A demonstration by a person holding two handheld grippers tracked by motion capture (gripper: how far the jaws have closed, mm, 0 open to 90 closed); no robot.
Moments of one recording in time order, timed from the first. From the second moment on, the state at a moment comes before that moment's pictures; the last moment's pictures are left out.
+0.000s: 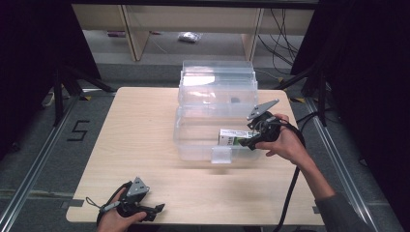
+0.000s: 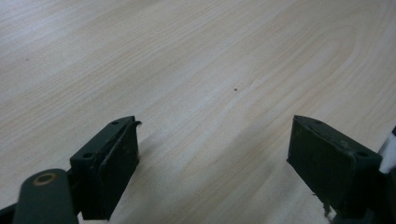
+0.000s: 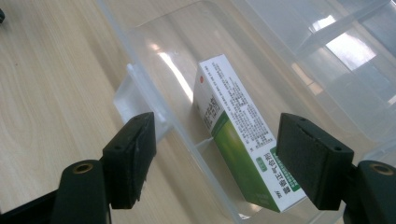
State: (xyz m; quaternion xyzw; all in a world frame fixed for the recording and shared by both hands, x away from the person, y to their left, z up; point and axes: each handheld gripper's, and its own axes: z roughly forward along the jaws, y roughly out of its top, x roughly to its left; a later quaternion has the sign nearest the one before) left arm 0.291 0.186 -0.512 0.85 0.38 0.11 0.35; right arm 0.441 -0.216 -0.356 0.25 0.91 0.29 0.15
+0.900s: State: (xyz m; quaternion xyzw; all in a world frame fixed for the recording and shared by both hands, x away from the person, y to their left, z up) left arm 0.291 0.186 -0.511 0.85 0.37 0.11 0.35; right arm 0.410 -0.216 -0.379 0.26 0.90 0.32 0.14
